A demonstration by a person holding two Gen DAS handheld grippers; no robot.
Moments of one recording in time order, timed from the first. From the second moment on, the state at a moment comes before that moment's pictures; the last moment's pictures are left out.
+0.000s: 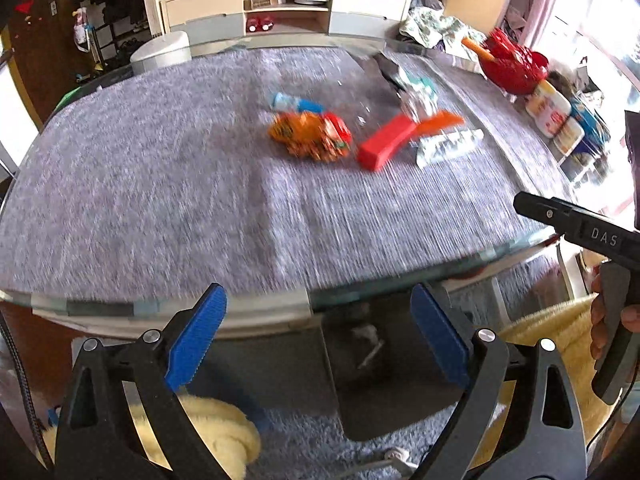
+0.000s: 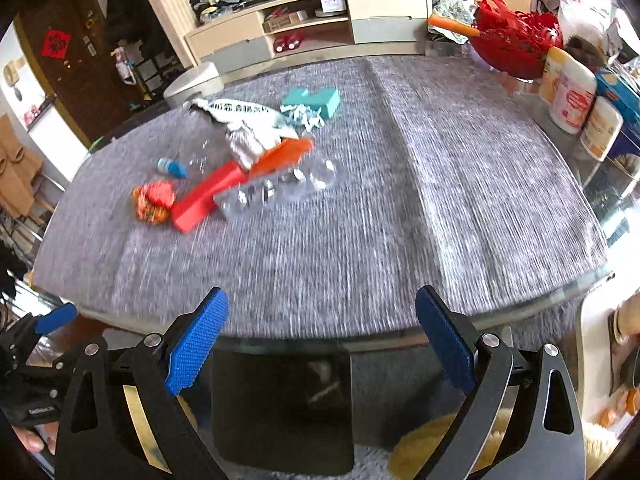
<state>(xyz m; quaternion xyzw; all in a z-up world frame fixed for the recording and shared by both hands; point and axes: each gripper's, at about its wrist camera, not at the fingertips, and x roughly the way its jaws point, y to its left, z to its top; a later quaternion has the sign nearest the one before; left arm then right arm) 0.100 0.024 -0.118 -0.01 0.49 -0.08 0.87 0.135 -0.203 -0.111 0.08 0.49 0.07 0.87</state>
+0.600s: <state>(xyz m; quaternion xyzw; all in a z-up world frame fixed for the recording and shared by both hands) 0.177 0.020 -0.108 0.02 0.48 -0.09 0.87 0.213 -0.179 -0.120 0.13 0.50 0.06 0.85</state>
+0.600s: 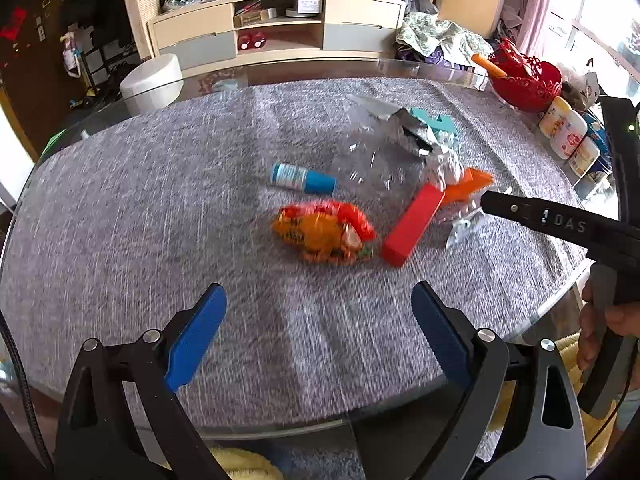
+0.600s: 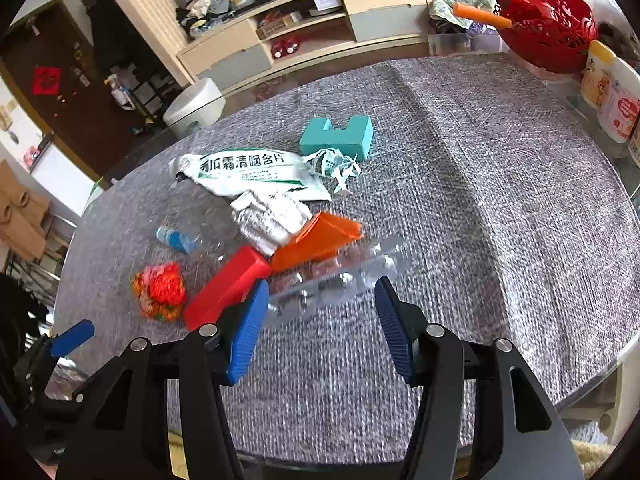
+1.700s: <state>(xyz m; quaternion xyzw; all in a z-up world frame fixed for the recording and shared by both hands) 0.255 0.007 -0.142 0.01 0.50 -0.13 0.86 0.243 -0.166 -0.131 0.06 0.53 0.07 0.84</state>
